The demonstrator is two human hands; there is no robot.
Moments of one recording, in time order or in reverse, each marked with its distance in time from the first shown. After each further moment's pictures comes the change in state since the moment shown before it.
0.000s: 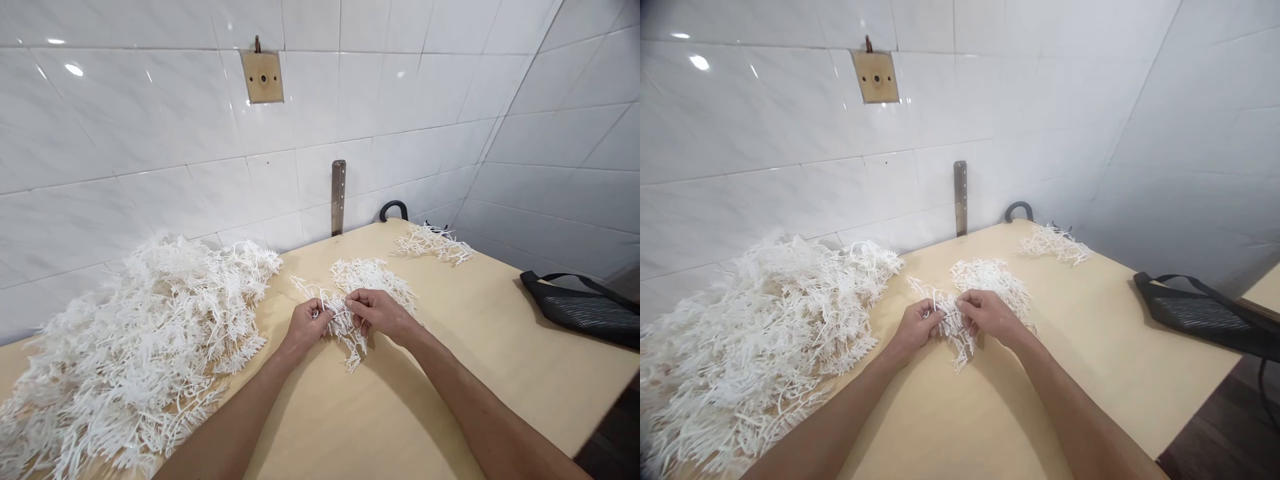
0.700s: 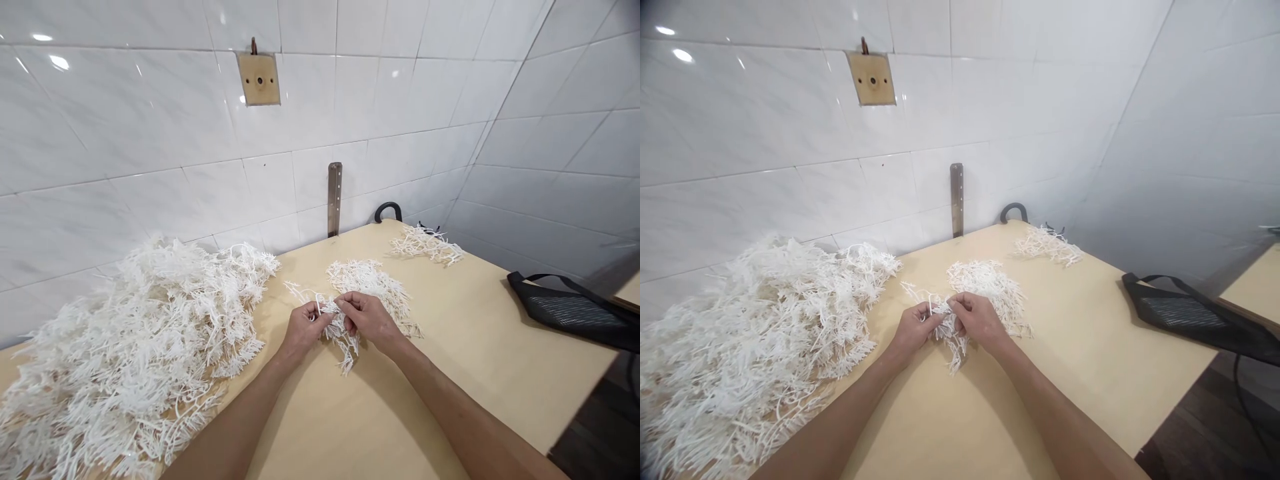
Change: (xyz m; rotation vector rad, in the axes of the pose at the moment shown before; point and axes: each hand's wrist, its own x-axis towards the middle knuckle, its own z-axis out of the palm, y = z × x) left_hand 0.002 -0.001 0.000 -0.038 -0.002 0.006; right_hand 0.003 0.003 0.024 -0.015 0.197 -0.054
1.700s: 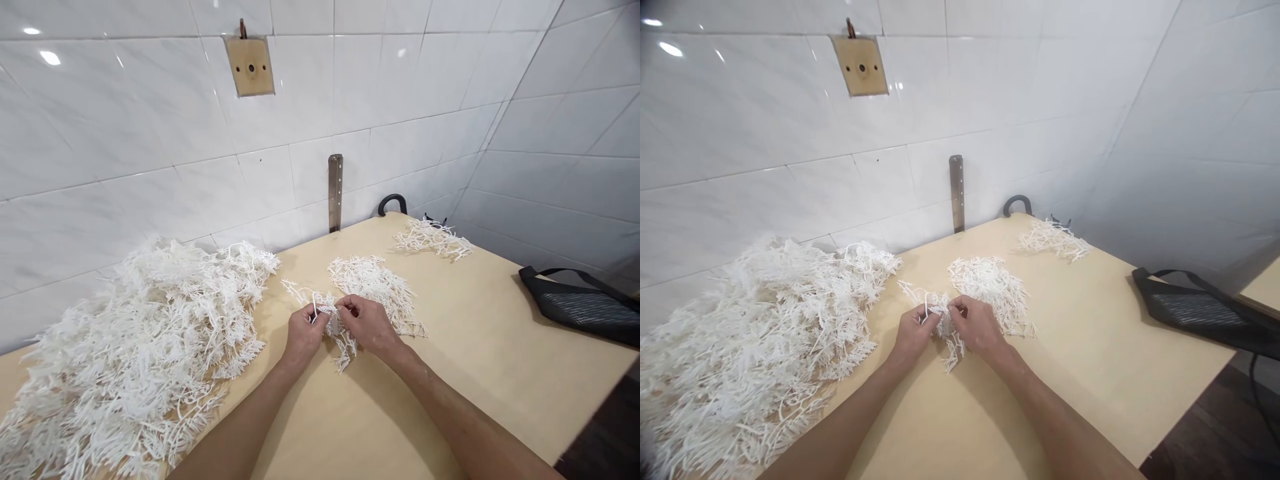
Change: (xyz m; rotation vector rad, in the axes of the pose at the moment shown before) left_hand -0.001 -0.011 0.005 0.136 0.144 0.064; right_hand -0.008 -0.008 0.007 -0.450 0.137 -0.126
